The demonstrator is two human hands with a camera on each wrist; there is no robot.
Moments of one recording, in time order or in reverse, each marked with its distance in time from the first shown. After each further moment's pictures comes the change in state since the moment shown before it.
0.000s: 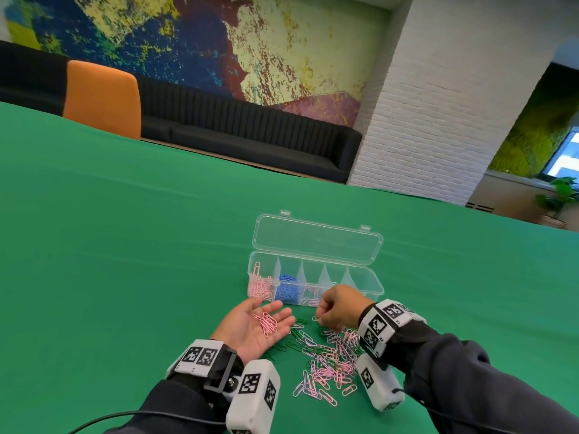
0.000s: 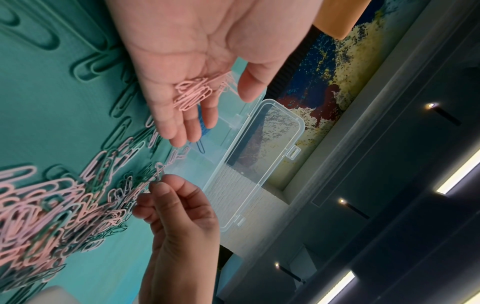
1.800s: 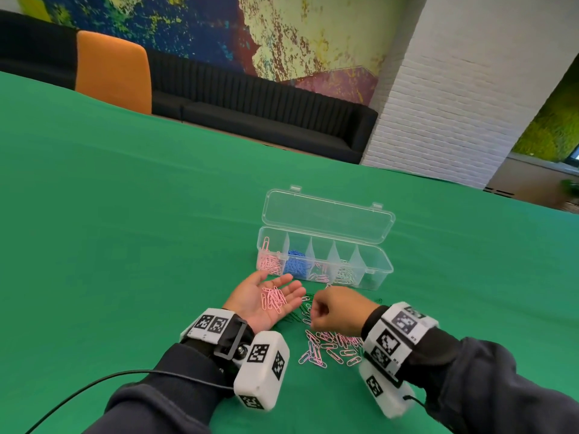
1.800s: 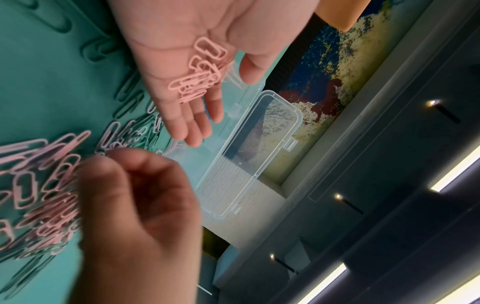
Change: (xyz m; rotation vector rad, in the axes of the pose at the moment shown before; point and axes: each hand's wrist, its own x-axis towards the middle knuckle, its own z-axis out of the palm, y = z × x) left_hand -0.003 -0.005 0.007 -0.077 0.023 -0.008; right_hand -0.042 -0.025 0.028 -0.335 -0.051 -0.158
